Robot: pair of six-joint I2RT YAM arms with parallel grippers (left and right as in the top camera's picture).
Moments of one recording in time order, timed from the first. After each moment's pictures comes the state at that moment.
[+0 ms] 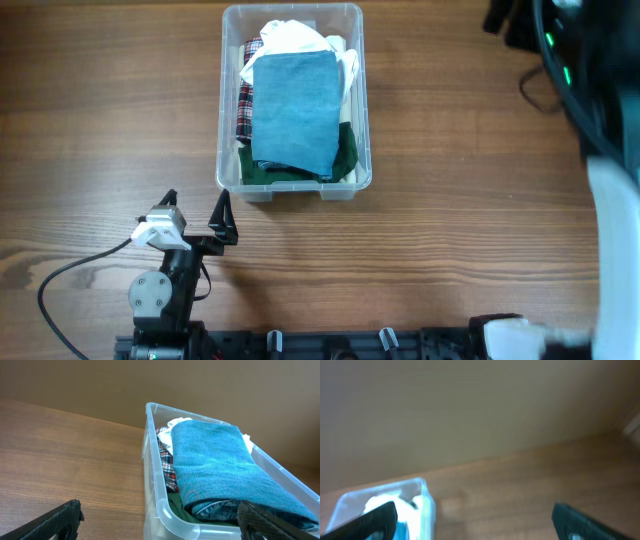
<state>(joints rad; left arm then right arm) -0.02 0.01 0.01 -0.07 0.10 -0.29 0.09 1.41 1.83 -0.84 0.15 0.22</state>
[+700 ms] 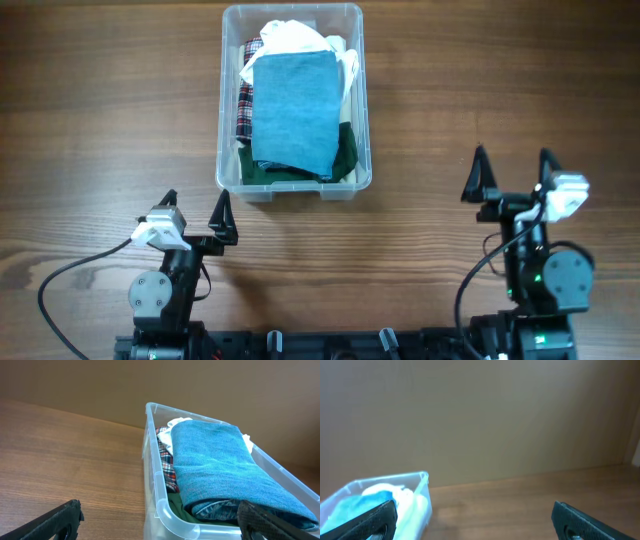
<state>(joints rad) -0.02 0.01 0.01 -0.07 0.10 -0.29 0.04 0.32 0.31 0.08 0.04 0.14</state>
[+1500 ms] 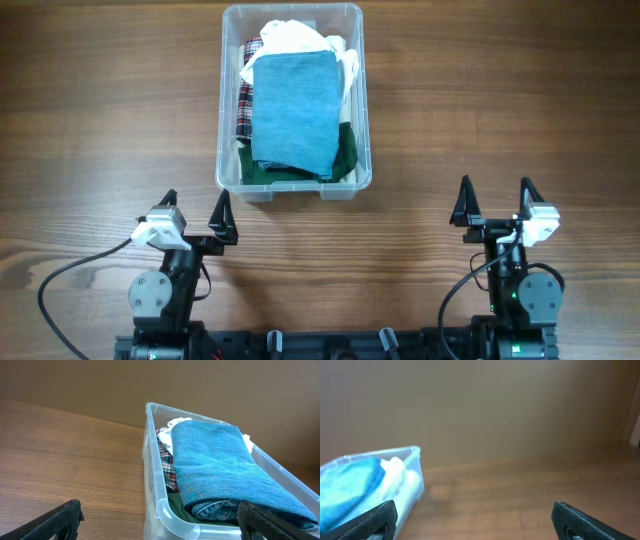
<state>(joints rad) -0.02 0.01 0.01 -0.07 0.10 -0.29 0.00 0.02 0.01 0.07 0.00 0.14</state>
